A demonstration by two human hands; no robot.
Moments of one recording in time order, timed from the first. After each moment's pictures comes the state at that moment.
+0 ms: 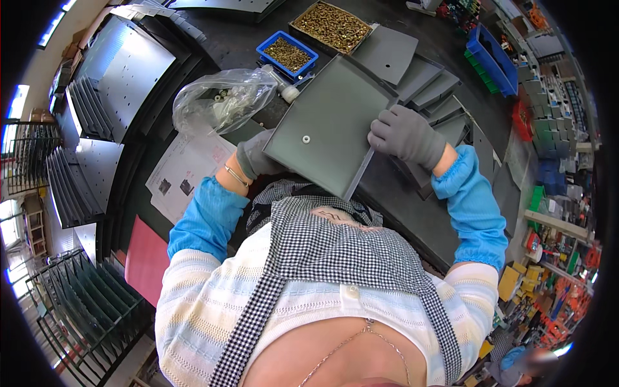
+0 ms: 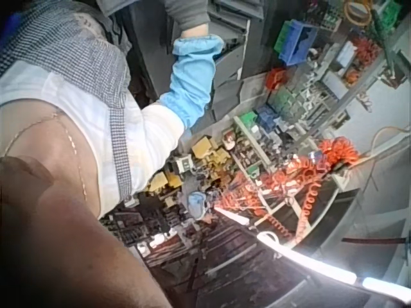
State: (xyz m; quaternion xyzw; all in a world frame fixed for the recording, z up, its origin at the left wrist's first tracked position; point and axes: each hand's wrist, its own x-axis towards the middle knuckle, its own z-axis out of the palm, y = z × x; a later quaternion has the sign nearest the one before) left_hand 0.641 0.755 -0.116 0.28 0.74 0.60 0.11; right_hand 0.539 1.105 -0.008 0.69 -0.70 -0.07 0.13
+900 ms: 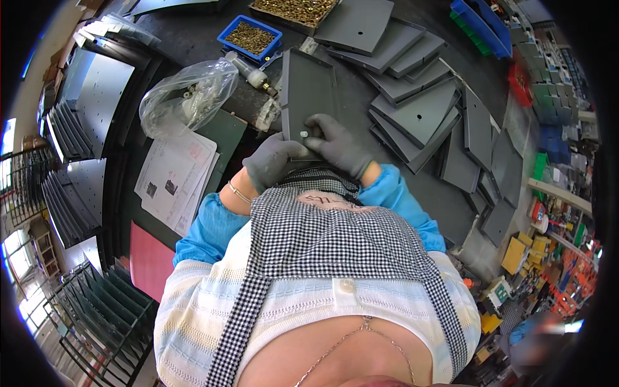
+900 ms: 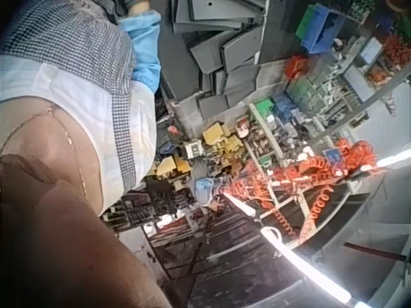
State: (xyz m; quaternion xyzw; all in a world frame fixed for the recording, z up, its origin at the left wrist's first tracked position) left_hand 0.665 0.855 -0.090 0.05 0.66 0.70 0.27; right_hand 0.628 1.065 -0.117 0.15 -0.80 0.52 -0.26
